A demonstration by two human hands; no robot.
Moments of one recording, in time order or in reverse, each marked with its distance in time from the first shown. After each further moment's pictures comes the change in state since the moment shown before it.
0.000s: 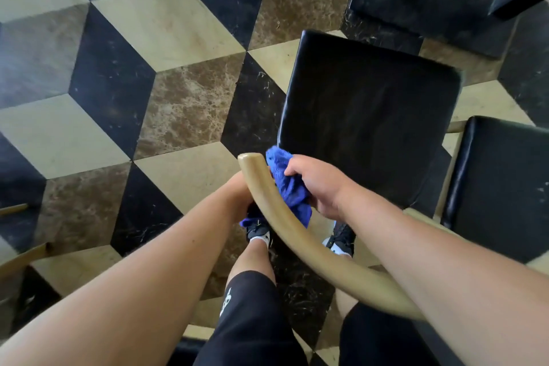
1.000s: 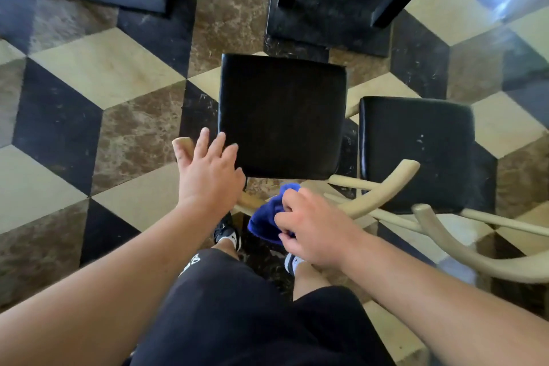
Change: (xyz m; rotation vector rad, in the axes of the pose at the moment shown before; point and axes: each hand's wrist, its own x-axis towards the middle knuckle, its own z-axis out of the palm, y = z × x) left_hand -0.086 -0.020 0.060 1.399 0.576 0.794; right_hand -0.210 0.101 -0.037 -1.406 0.327 -0.768
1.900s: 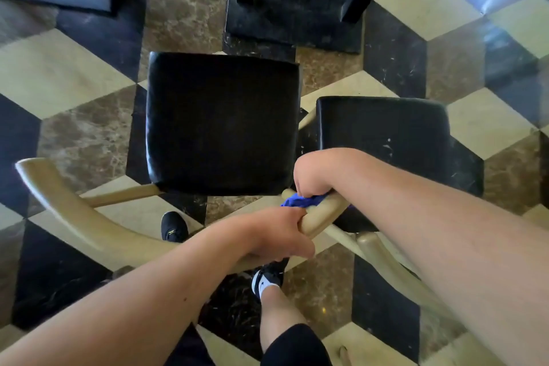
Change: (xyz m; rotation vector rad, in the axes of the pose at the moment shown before) left_hand 0.039 0.248 0.055 -0.495 -0.961 0.202; right_hand 0.034 0.231 -0.037 -0.196 -0.841 0.471
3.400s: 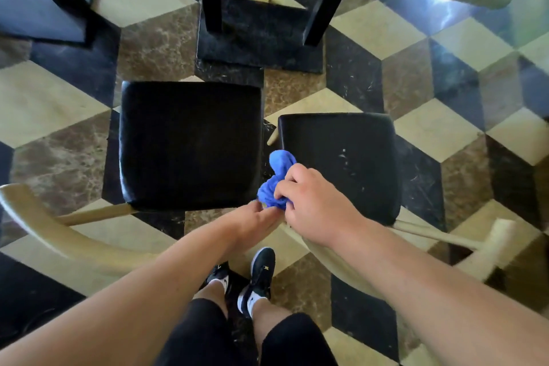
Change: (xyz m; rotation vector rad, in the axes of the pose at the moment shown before) left_hand -0.016 0.044 0.015 -0.552 0.238 0.033; right_hand -0.113 0.033 0.088 0.441 0.849 -0.114
